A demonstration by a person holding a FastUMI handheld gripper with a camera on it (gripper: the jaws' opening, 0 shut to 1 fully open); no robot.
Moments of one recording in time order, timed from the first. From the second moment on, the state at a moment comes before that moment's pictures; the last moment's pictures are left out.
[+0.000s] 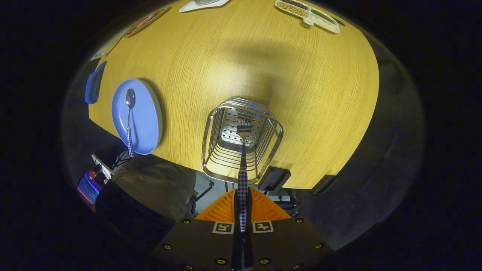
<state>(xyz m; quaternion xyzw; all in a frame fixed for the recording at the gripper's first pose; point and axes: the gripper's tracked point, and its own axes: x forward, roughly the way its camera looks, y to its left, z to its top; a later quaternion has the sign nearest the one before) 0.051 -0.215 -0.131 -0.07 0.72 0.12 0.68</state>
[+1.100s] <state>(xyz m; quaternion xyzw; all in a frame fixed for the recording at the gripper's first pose) 0.035 -0.193 -0.062 0.00 0.61 0.07 0.79</state>
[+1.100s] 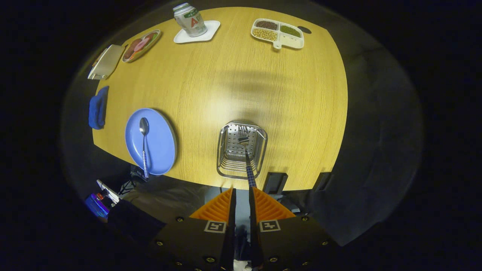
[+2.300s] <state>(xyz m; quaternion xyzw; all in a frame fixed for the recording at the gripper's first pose) -0.006 0.033 -0.122 0.01 0.57 0.16 0.80</state>
